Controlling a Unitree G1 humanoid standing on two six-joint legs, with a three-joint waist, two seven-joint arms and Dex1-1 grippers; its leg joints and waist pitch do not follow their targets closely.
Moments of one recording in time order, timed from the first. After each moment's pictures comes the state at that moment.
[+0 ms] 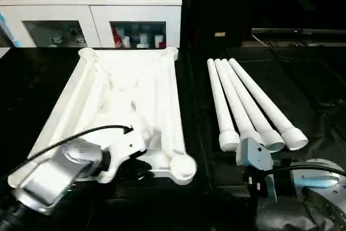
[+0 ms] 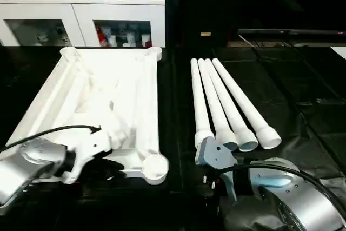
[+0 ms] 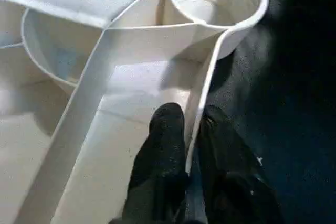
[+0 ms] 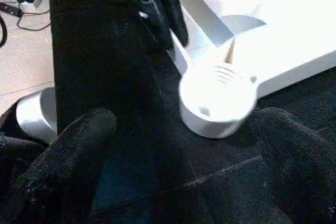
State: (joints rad) left arm -0.26 0.64 -0.38 -0.21 -0.20 0.76 -0.93; right arm 0.00 -0.74 0.21 -0.53 0.38 0.64 0.93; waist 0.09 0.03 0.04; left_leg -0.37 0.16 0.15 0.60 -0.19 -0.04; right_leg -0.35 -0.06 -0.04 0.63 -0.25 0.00
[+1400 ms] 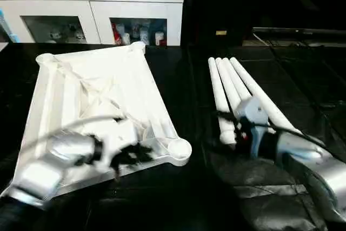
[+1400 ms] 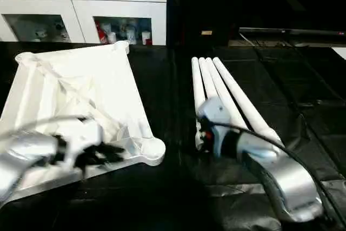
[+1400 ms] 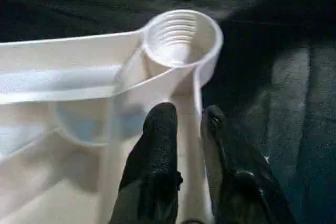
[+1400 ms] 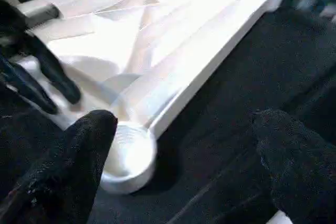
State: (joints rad) left arm -0.23 0.74 -0.26 -0.14 -0.21 0.40 -1.06; right arm -0.20 -0.47 0.12 -0.35 0.36 0.63 0.65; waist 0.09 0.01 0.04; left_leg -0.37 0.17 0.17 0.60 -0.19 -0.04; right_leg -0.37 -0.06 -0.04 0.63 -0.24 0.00
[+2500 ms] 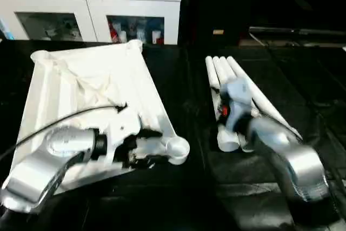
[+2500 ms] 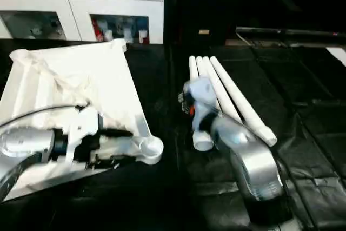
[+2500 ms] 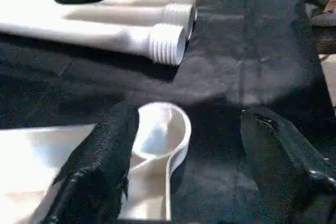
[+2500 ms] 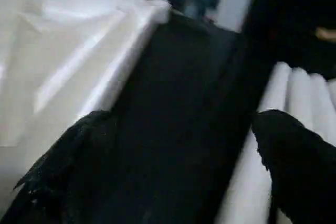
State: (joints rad) left arm -0.26 0.69 -0.21 -0.37 -0.36 0.59 -1.00; right arm -0.43 -0.26 0.11 -0.16 0.22 0.79 0.27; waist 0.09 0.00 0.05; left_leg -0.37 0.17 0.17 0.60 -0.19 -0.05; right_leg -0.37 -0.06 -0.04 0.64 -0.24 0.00
